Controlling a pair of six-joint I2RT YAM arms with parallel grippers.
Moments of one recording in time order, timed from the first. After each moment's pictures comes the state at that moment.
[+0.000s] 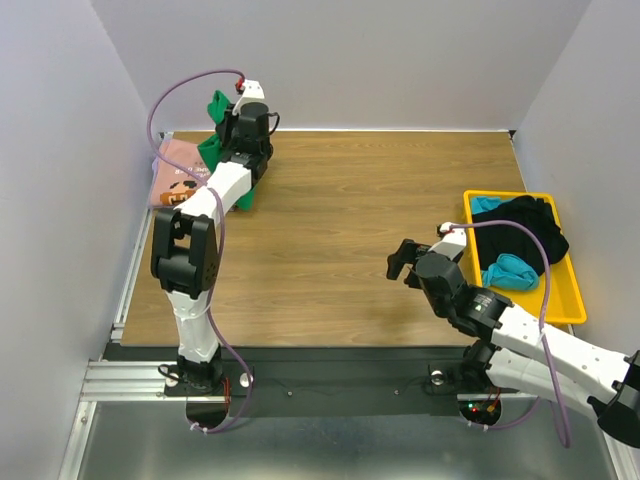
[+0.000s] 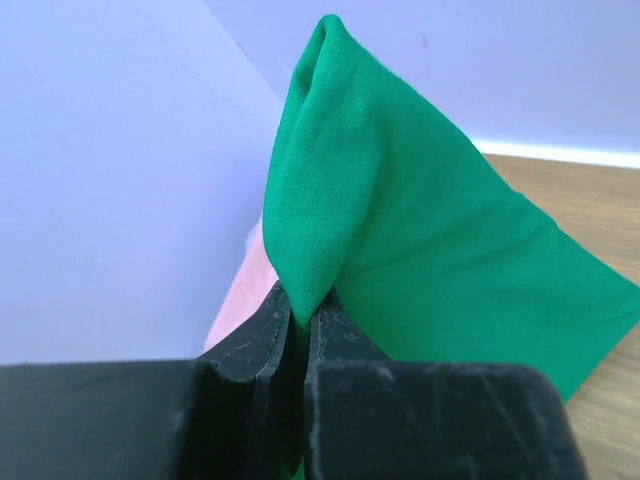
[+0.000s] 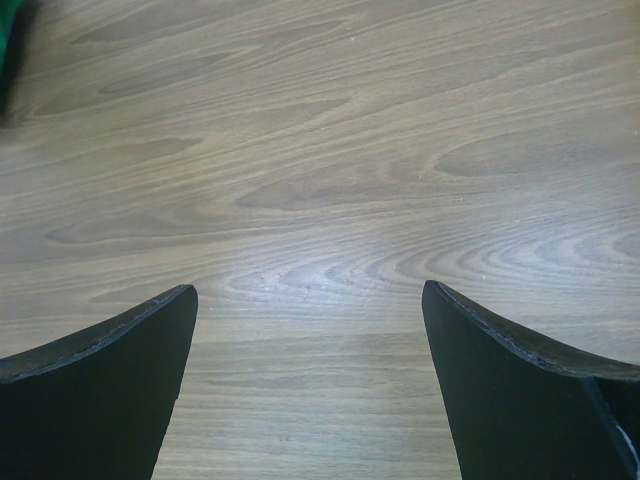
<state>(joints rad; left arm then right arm) -0.30 1.94 1.60 0.13 -0.87 0.28 0.86 0.80 0.53 -0.26 0.68 0.74</state>
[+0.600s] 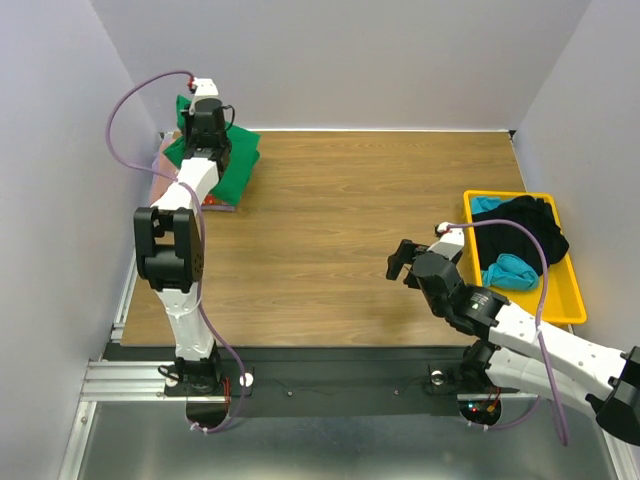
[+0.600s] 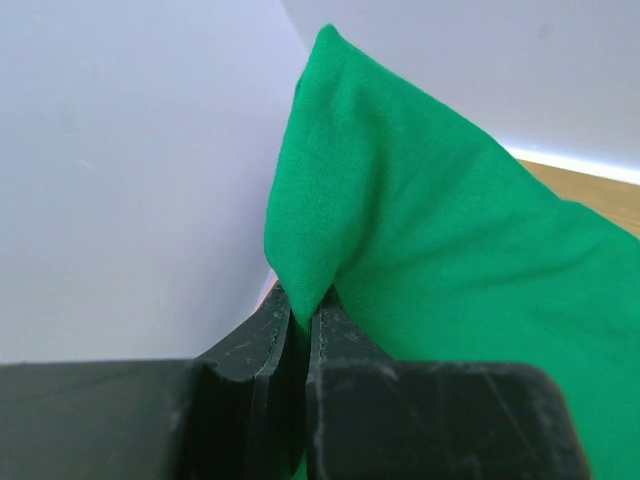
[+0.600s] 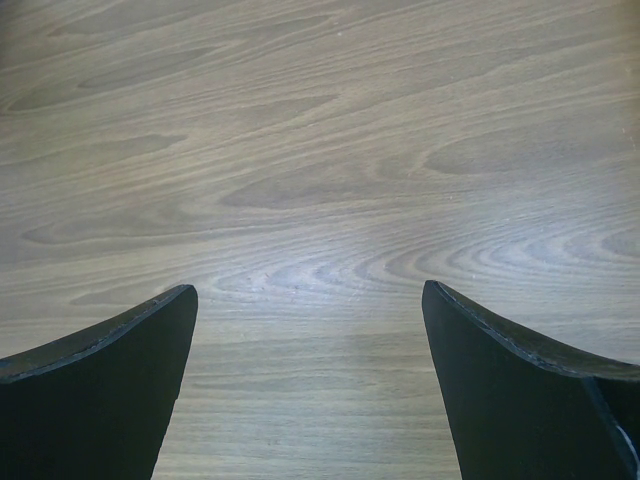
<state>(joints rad) -0.10 1.95 1.62 0.10 -0.69 0.21 0.86 0.83 0.53 -0.26 0.69 0.73</state>
